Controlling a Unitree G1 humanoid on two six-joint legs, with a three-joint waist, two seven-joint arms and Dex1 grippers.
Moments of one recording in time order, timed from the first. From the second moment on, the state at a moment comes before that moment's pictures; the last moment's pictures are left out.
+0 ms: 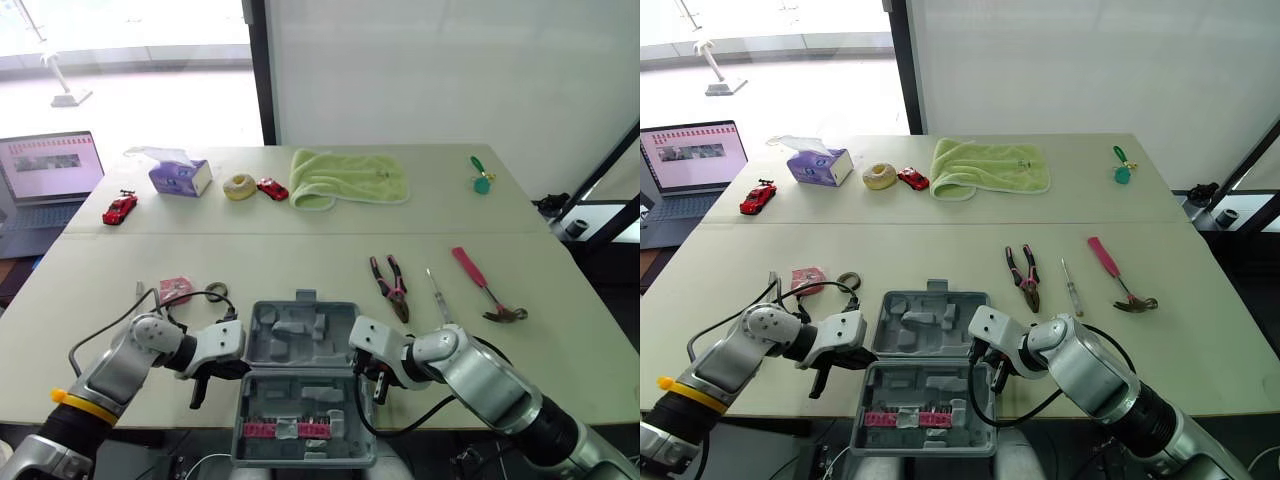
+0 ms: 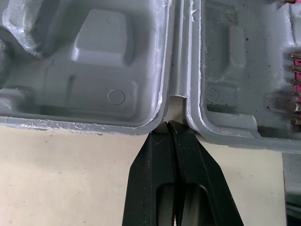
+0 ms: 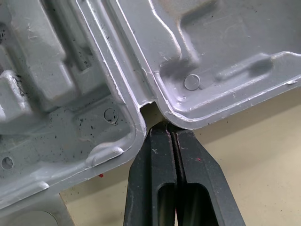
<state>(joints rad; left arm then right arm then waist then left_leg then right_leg) -0.25 0.78 -0.26 0.06 -0.01 0.15 -1.31 -0.41 -0.63 0.58 -0.49 0.01 1.26 0.81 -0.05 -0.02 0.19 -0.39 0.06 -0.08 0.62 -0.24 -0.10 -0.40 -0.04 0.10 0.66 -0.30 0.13</state>
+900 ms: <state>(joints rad) -0.16 0.94 0.18 0.22 -0.27 0.21 -1.23 0.19 -0.83 -0.39 -0.50 0.32 0.67 0.93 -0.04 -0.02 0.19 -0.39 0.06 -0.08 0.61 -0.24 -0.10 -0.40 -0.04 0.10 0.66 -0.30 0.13</state>
